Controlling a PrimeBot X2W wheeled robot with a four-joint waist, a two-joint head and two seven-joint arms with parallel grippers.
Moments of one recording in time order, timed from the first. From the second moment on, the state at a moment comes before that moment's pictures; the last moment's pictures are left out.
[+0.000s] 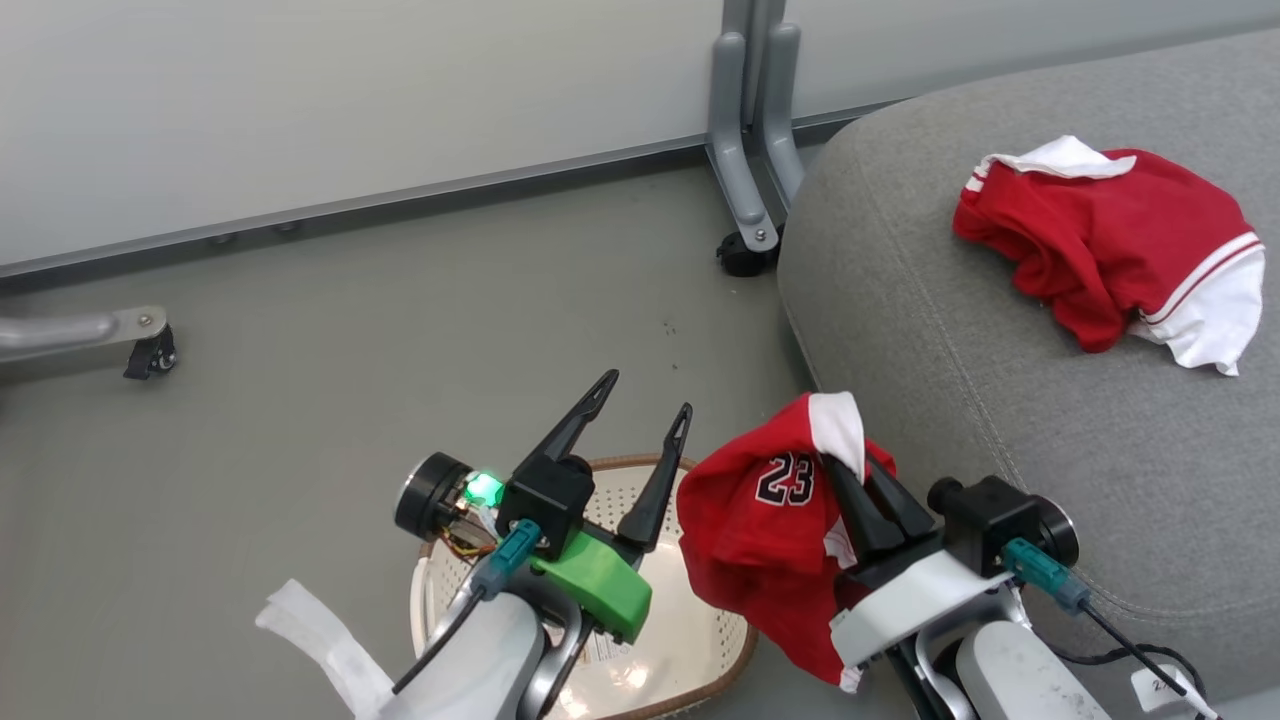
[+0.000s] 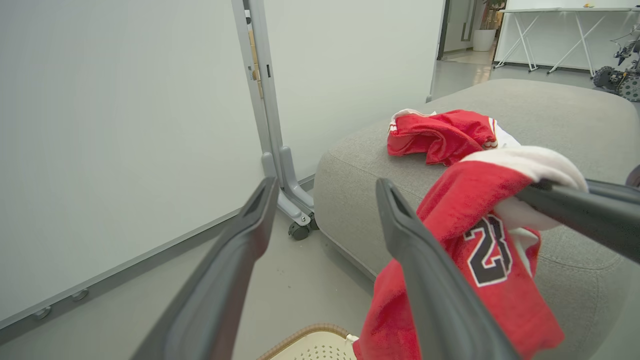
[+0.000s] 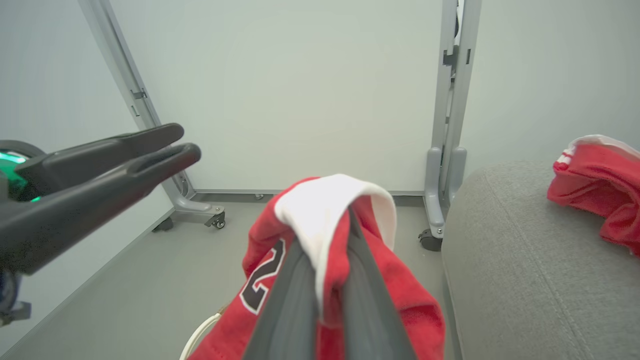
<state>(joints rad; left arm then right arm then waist) -0.39 0.07 -0.67 0.39 -0.29 0.02 -0.26 -0.15 -0.07 0.32 0.23 0.20 0.13 -0.26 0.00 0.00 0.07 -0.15</state>
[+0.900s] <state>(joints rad) -0.25 0.18 -0.49 0.22 -0.16 0.02 -0.26 -0.11 -0.06 0.06 -0.14 0.15 0.13 -0.26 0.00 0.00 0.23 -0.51</state>
